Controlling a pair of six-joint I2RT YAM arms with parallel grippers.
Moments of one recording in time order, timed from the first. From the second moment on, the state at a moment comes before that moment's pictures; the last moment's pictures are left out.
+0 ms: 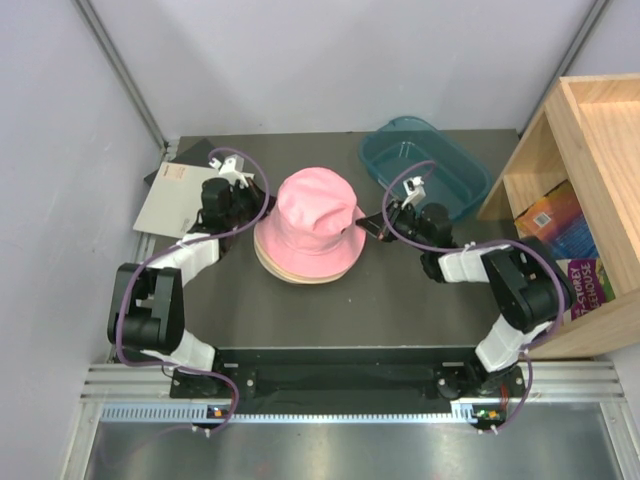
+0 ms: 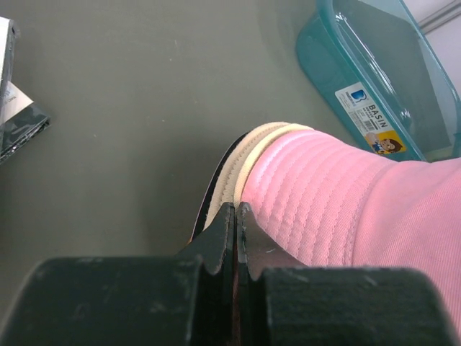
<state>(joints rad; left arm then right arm) -0.13 1.53 0.82 0.37 0.35 -0.50 0.39 1.69 0.63 0.92 -0.47 0.81</state>
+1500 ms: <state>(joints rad) -0.13 0.72 0.92 -0.50 -0.09 -0.34 0.40 0.70 0.48 0.11 0.11 0.31</state>
